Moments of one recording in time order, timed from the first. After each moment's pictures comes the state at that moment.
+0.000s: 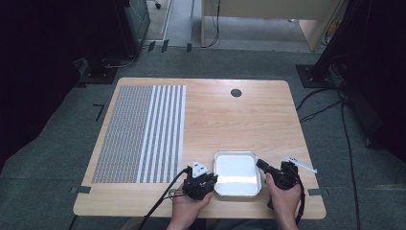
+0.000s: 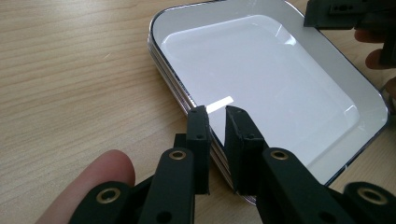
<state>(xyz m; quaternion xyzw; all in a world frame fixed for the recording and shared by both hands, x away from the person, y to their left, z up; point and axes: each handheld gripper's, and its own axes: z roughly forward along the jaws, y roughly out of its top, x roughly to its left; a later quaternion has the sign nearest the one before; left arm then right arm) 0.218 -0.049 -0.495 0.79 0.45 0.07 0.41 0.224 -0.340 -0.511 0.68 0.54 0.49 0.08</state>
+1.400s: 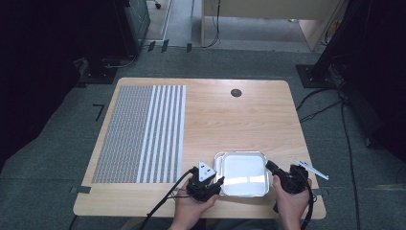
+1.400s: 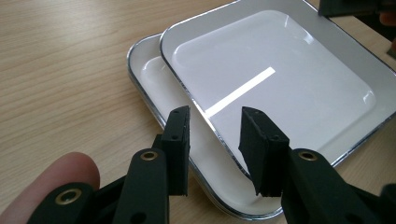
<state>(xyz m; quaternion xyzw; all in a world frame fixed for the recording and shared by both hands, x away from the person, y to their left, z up) 0.210 -0.062 -0.486 0.81 0.40 0.09 0.42 0.204 -0.349 -0.488 0.71 0.51 0.47 0.13</state>
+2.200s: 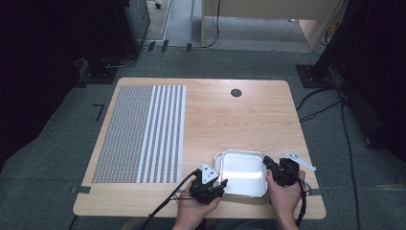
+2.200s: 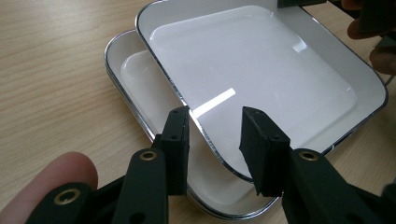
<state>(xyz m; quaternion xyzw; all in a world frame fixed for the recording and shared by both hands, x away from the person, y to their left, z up) 0.206 -0.069 -0.489 0.81 0.40 0.08 0.42 0.227 -0.333 -0.493 0.71 0.54 0.42 0.18</state>
